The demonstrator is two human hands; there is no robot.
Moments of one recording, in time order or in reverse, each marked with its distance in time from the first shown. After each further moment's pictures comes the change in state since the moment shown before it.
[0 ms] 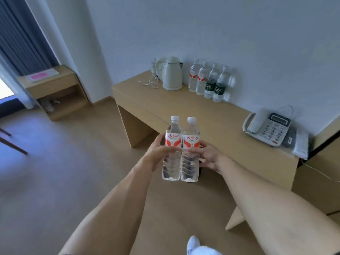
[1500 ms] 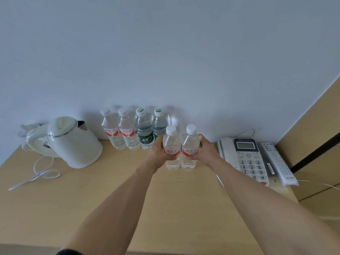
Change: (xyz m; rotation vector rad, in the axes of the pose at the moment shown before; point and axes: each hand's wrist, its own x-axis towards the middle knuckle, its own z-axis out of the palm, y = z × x) left_hand 0.466 0.136 0.165 0.549 -0.524 0.226; right_hand 0.252 -0.150 -0.246 -0.279 0.809 -0.212
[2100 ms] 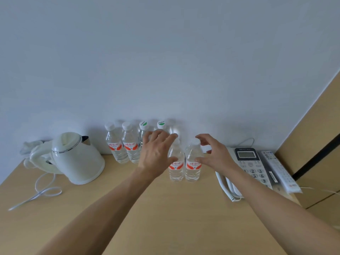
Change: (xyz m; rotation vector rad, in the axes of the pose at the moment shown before) left_hand -0.027 0.067 -0.032 1.065 0.349 0.751; right_hand -0.033 -0.048 -0.032 -0.176 0.117 -0.276
